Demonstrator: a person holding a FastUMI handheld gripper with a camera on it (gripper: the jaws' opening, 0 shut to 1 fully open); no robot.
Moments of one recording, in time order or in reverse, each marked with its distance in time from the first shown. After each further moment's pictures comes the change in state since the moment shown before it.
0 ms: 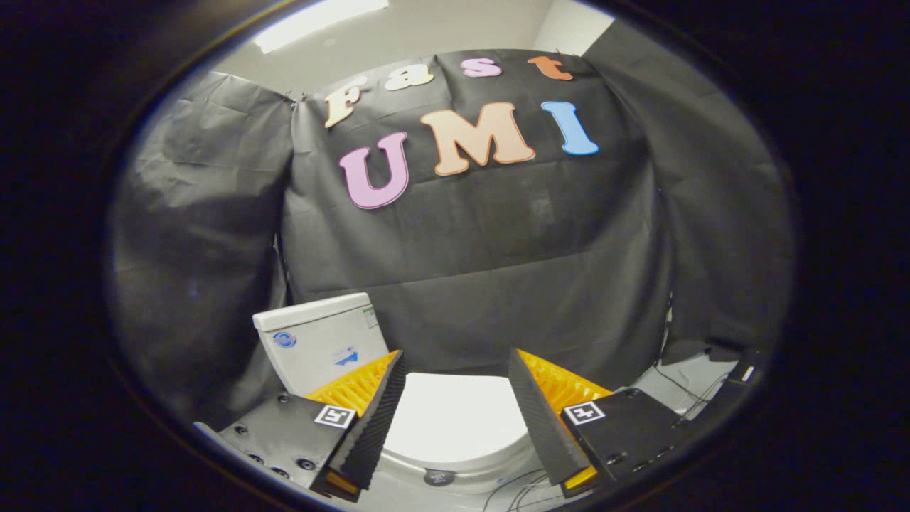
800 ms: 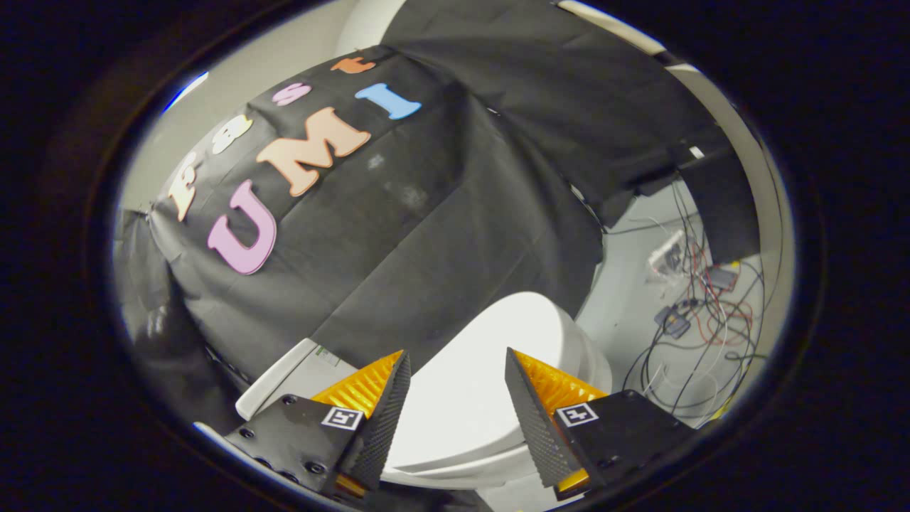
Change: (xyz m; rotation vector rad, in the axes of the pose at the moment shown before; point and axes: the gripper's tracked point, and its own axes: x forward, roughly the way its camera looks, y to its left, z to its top) arm 0.012 0.012 -0.139 0.676 -0.014 -0.425
